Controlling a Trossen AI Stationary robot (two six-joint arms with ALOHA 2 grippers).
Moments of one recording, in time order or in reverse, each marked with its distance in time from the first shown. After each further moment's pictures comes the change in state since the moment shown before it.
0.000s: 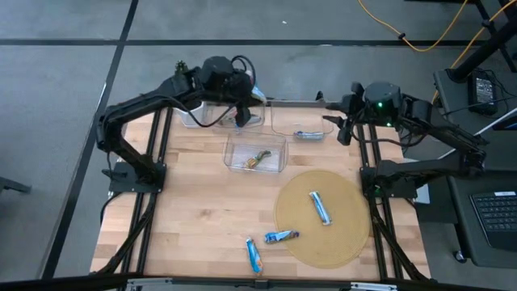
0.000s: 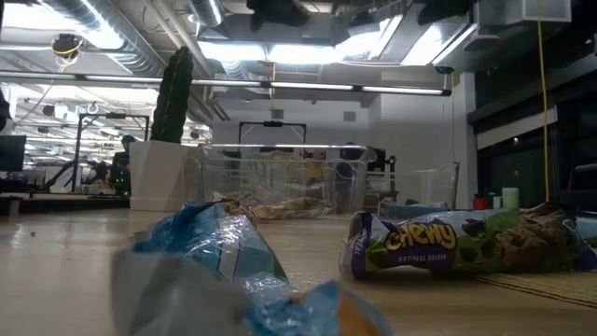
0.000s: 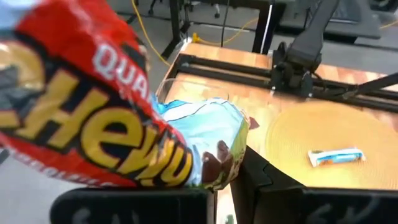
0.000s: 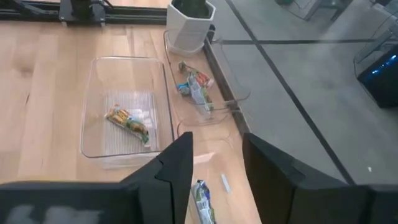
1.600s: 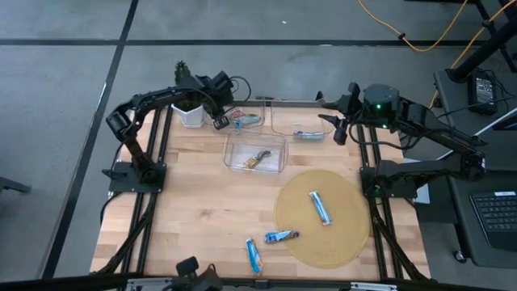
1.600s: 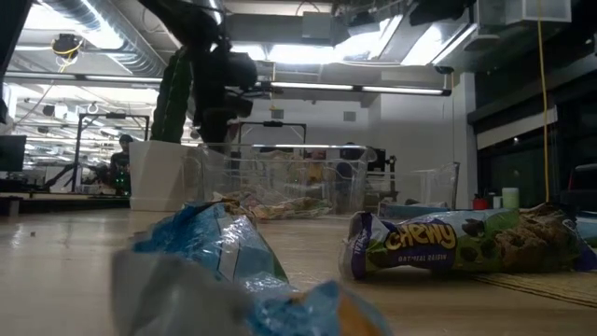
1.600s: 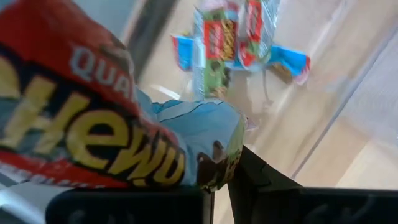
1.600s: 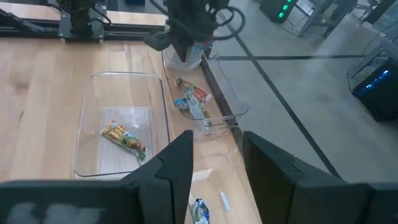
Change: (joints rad) left arm 0.307 0.159 -0.347 -0.262 -0.216 0.191; right arm 0.000 -0.030 -0.092 0.148 -0.002 -0.006
